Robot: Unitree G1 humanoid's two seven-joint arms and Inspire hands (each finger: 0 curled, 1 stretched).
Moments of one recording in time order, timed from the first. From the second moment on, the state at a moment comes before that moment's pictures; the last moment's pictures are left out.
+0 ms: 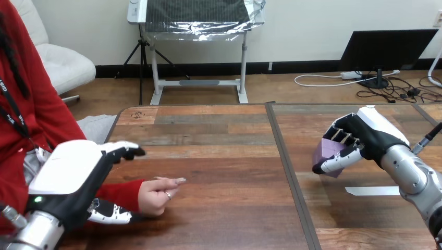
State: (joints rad) left arm 0.19 0.54 0.13 -0.08 0.73 -0.36 -0.07; right arm -0.78 -0.52 0.26 1.35 -0.47 -0.45 -0.02
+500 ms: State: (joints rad) left arm 0.12 0.59 0.06 0.00 0.76 -0.26 -0.16; right arm -0.78 -0.52 0.26 1.35 -0.45 -0.47 -0.01
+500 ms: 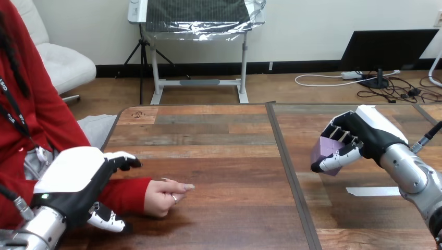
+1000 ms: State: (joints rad) left arm 0.05 0.63 -0.01 0.06 0.78 -0.18 -0.21; right arm -0.77 -0.52 0.25 1.33 -0.44 -0.49 -0.01
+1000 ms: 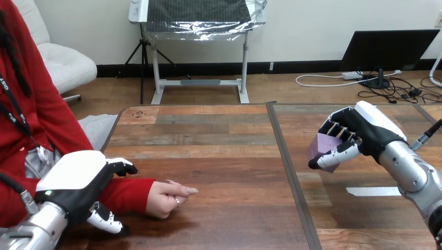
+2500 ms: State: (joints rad) left arm -0.14 0.62 -0.17 0.31 0.83 -0.12 -0.08; right arm -0.77 -0.52 0.25 1.32 -0.44 -0.49 -0.01
